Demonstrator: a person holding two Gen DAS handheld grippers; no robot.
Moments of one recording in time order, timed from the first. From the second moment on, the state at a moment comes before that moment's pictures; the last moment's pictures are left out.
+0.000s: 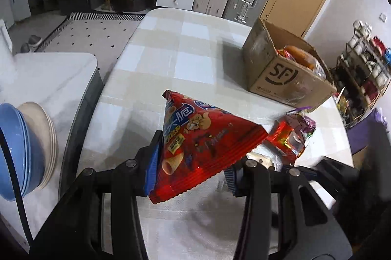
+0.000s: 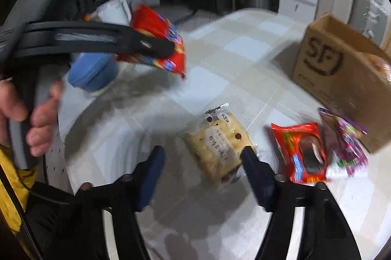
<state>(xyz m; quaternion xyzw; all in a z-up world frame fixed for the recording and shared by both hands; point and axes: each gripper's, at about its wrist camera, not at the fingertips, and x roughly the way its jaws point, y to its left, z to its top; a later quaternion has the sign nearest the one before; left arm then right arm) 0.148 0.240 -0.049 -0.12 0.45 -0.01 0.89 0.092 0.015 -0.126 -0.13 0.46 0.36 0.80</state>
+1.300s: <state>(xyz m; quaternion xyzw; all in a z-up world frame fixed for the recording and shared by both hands) 0.143 0.251 -0.037 -0.15 0.43 -0.01 0.89 0.103 0.022 -0.147 -0.16 0.49 0.33 0.79</state>
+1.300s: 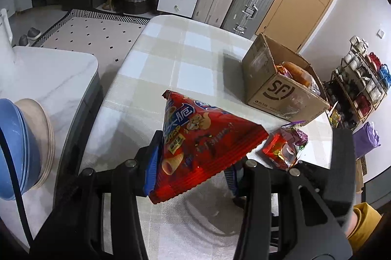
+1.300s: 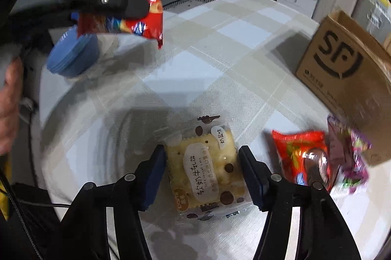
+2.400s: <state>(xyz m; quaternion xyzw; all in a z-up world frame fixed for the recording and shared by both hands) 0.075 0.088 -0.040 -0.09 0.44 -0.10 0.89 0.035 -0.166 -0.076 0.14 0.39 0.28 0.87</state>
